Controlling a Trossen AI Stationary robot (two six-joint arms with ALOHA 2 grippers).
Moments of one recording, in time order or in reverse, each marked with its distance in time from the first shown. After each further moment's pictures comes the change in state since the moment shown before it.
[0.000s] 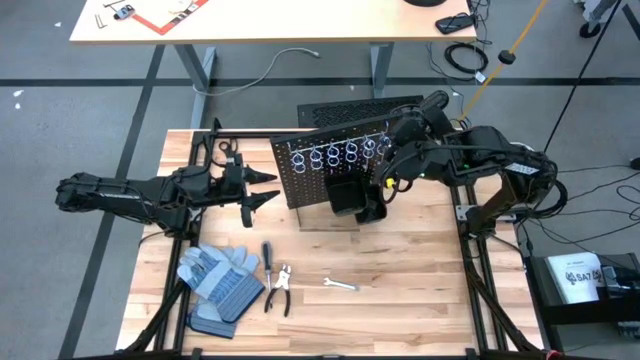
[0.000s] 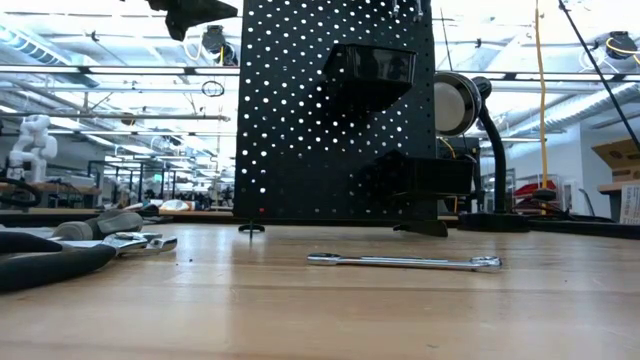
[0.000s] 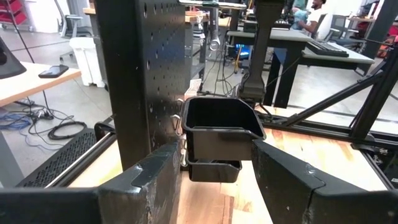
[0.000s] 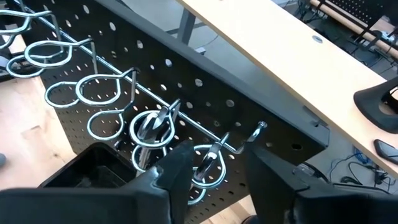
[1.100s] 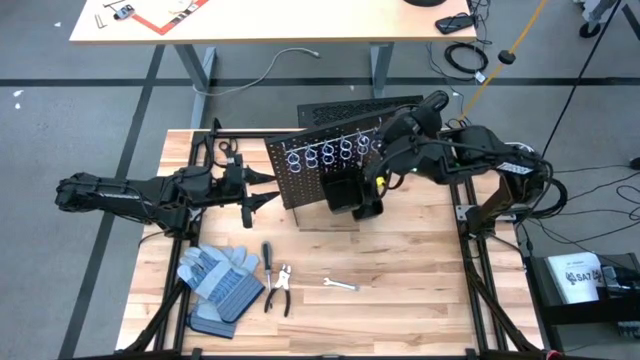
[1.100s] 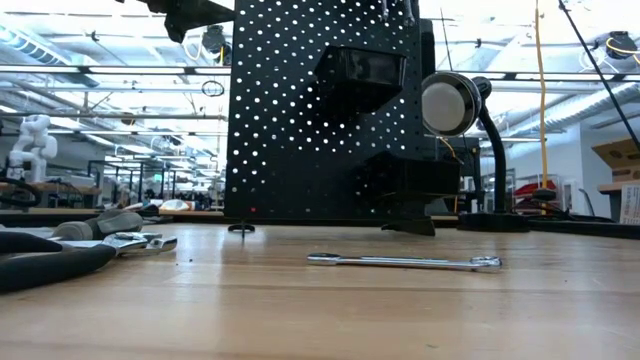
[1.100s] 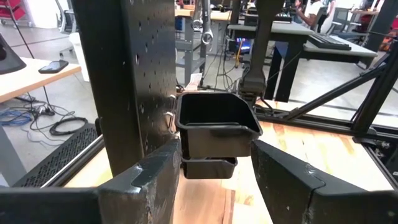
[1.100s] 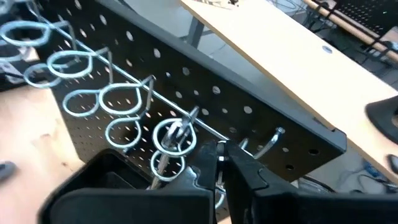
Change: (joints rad) left arm 0.000 0.000 0.000 -0.024 0.000 0.001; right arm -0.019 0.027 0.003 0.119 -0.037 -0.093
